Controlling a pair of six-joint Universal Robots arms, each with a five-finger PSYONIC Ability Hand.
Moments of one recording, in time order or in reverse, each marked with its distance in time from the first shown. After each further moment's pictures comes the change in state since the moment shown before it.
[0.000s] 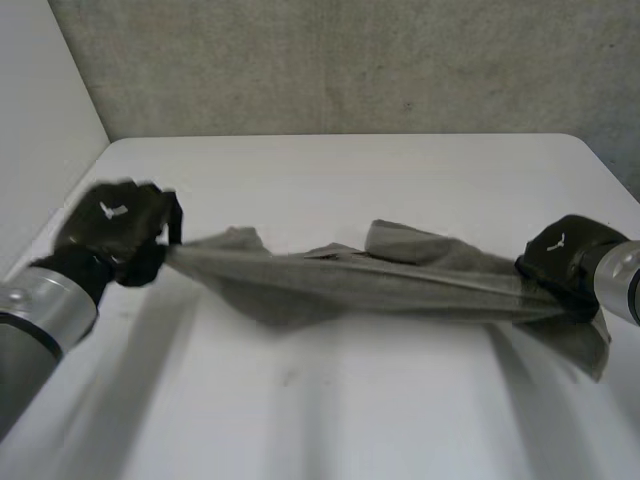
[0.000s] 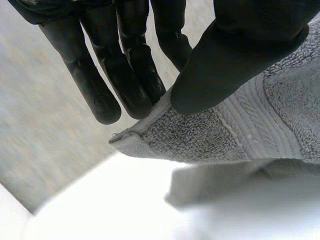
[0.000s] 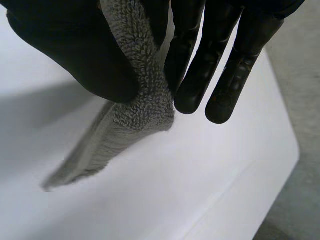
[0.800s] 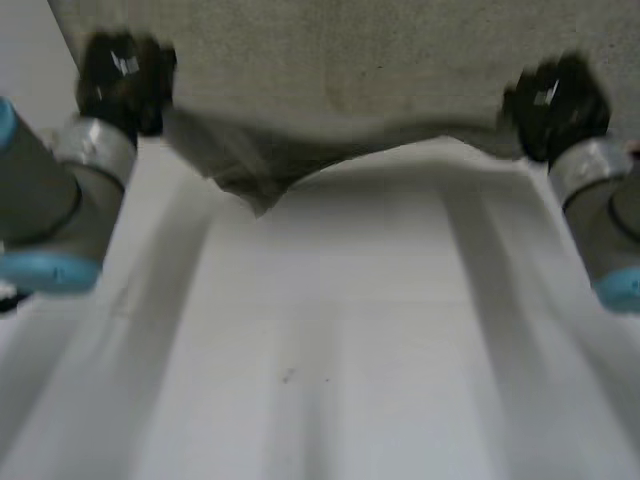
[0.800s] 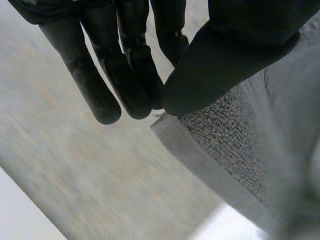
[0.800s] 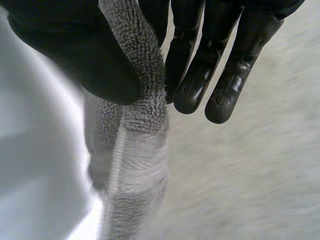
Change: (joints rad) left arm -0.095 -0.421 0.548 0.223 -0.192 0.152; right arm 0.056 0.122 -0.070 -0.790 0.003 0.136; left_hand 0.018 0.001 0.001 0.001 0.004; right_hand 0.000 0.004 0.000 0.000 0.014
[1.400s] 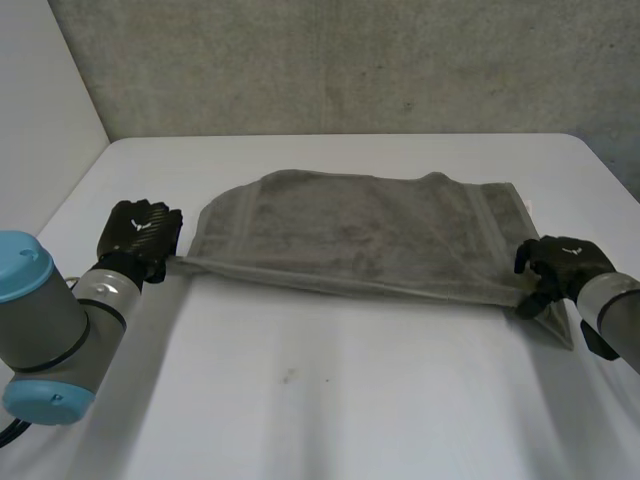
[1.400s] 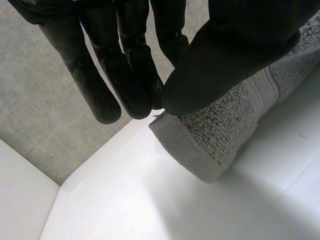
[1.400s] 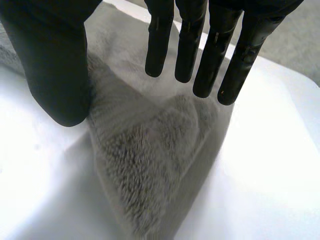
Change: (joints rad) left arm 0.109 -0.049 -0.457 0.167 0.084 0.000; right arm -0.221 0.101 0.272 0.196 -0.125 0.598; left_hand 0.000 0.000 0.000 0.000 0.000; right_hand -0.458 -0.607 -0.622 -0.625 -0.615
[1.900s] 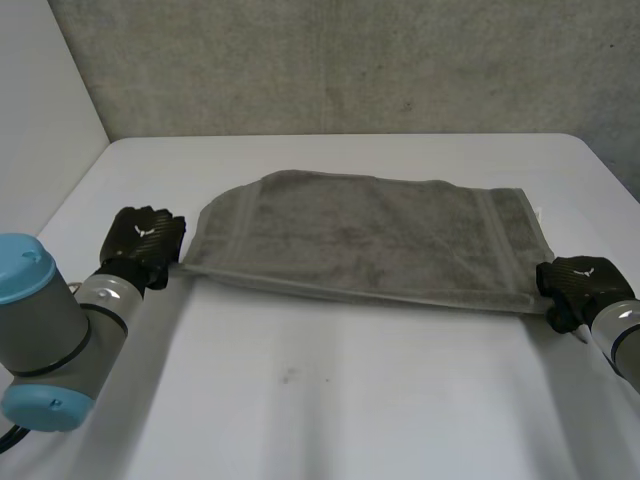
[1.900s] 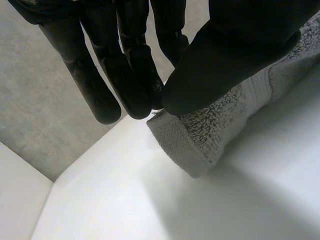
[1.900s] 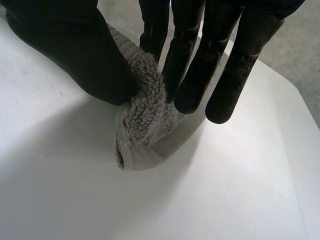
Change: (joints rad) left arm -0.009 0.007 -0.010 -0.030 -0.003 0.004; right arm -0.064 -0.064 0.189 -0.144 -0.025 -0.204; left_hand 0.000 0.000 0.000 0.000 0.000; right_hand 0.434 0.606 0.618 0.622 0.586
